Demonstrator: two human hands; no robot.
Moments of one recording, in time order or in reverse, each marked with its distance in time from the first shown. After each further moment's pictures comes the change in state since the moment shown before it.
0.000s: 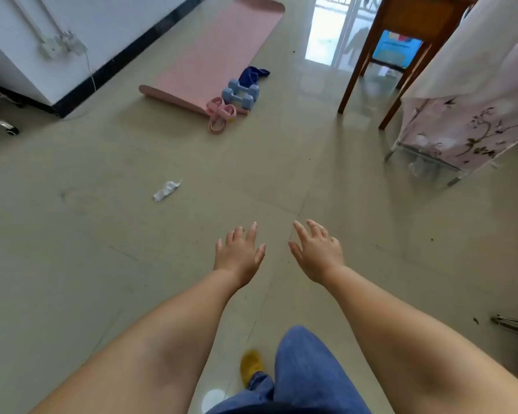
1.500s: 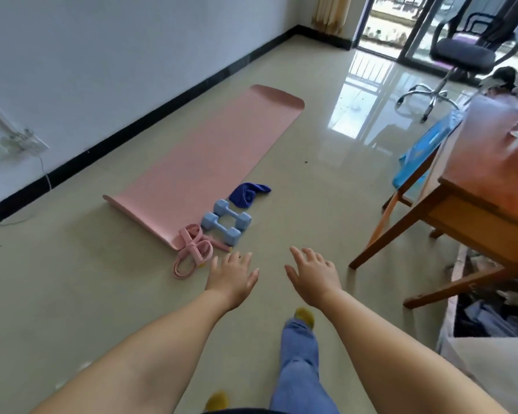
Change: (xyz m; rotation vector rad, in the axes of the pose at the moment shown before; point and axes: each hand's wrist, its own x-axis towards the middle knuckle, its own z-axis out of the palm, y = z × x) left_hand 0.817 0.105 -0.320 0.079 0.026 -0.036; right_hand 0.805 0.109 -0.400 -0.096 -0.006 -0.137
